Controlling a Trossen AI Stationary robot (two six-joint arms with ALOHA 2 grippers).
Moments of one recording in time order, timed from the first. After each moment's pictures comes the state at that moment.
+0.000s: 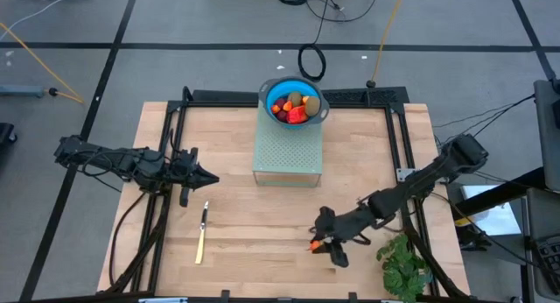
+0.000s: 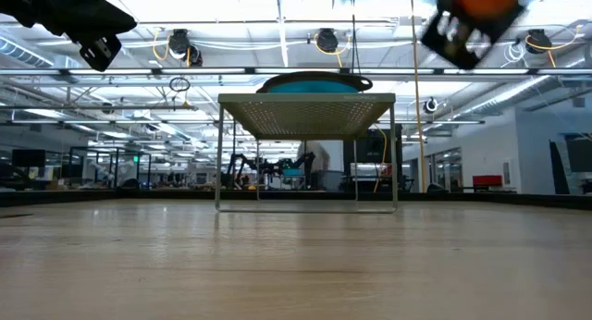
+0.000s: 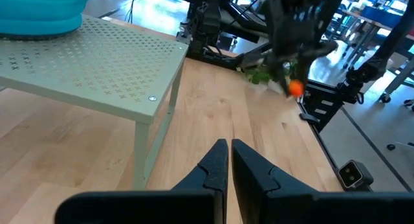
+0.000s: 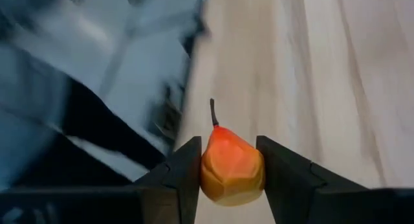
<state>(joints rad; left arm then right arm) -0.25 0.42 0.41 -0.23 -0.17 -0.34 0.52 1.50 0.89 -0.02 -0.02 0.61</state>
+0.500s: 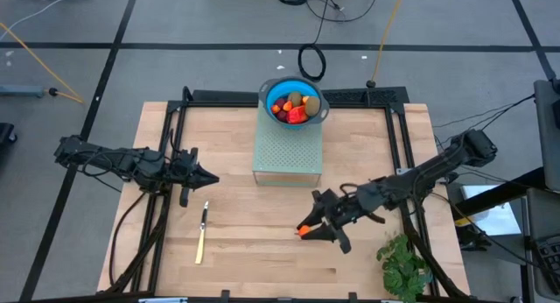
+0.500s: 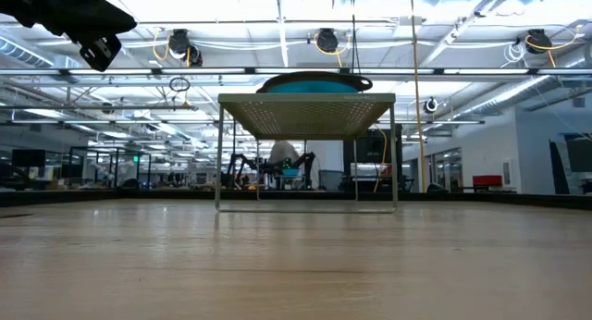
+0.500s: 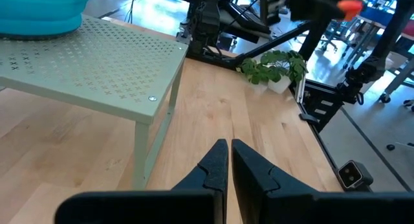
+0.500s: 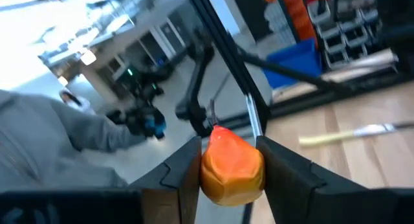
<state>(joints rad) -0.25 0.42 0.41 -0.23 -0.17 -0.34 0.44 1.37 0.89 0.44 -0.02 0.58</state>
